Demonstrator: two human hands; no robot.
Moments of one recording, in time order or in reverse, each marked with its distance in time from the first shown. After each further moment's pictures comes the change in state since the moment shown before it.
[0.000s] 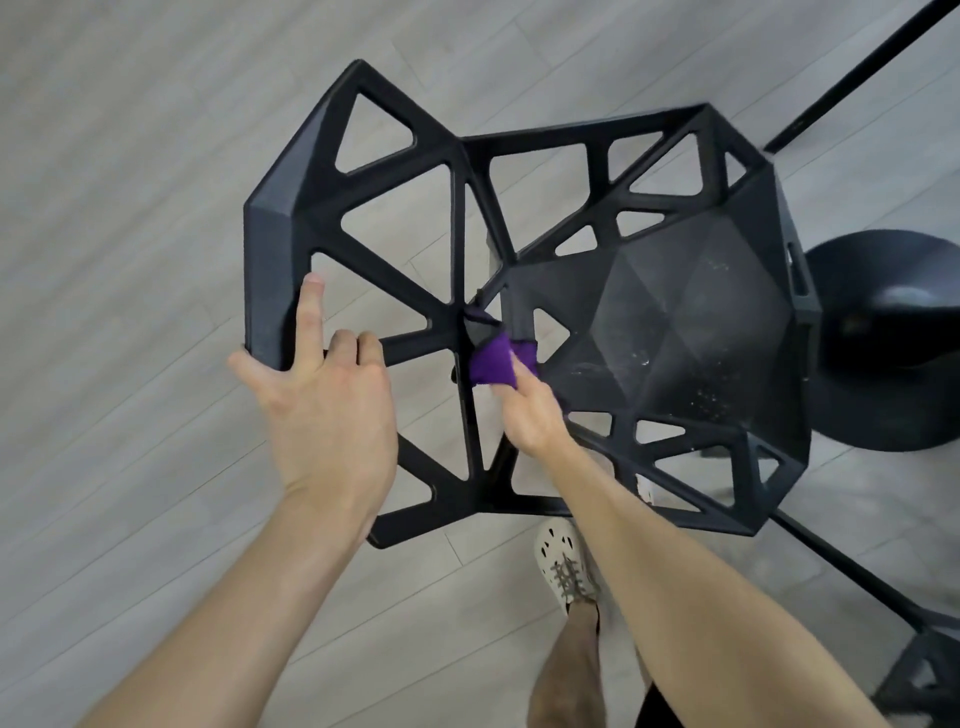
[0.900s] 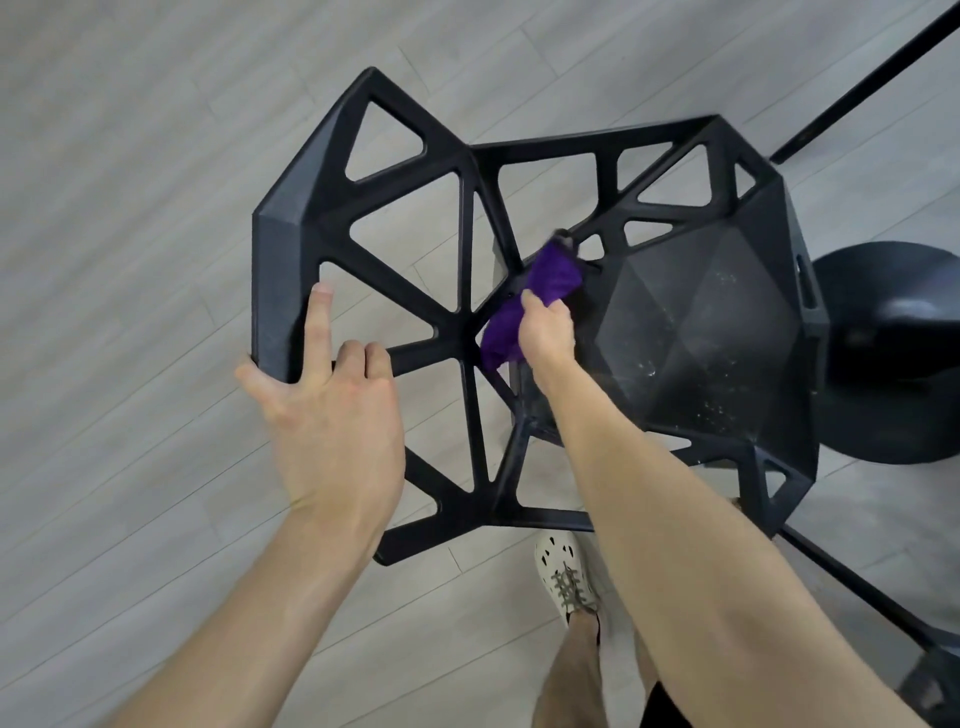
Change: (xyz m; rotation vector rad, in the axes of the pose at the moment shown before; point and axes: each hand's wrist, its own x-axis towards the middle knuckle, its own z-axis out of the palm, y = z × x) left_hand -0.001 -0.001 -0.001 -0.017 -0.066 0.006; right_hand 0.082 -0.058 -0.022 0.458 0.276 0.231
